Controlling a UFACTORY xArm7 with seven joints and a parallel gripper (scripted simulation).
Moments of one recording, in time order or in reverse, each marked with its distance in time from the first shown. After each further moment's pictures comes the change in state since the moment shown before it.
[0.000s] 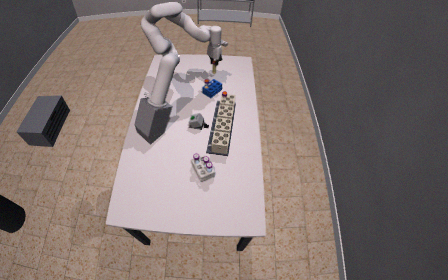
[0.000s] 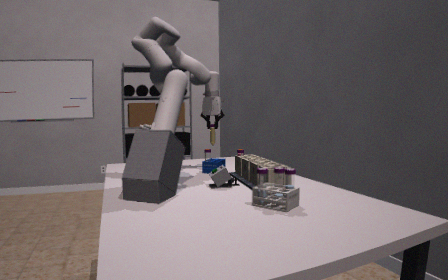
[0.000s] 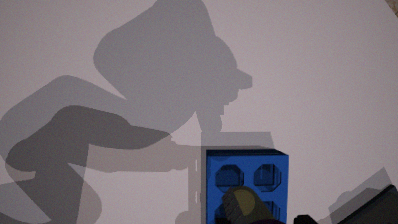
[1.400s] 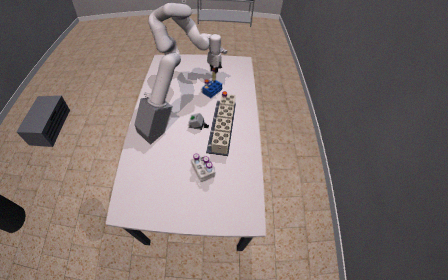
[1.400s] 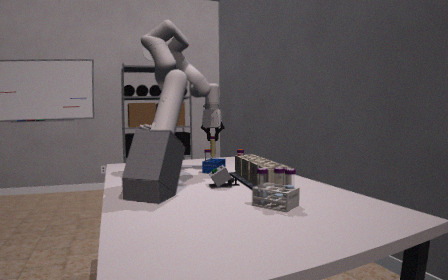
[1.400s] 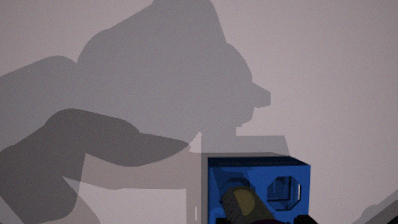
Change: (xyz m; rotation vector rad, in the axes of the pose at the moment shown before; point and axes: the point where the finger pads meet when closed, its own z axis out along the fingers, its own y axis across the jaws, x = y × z) arm 0.000 0.000 0.065 0.000 0.000 0.000
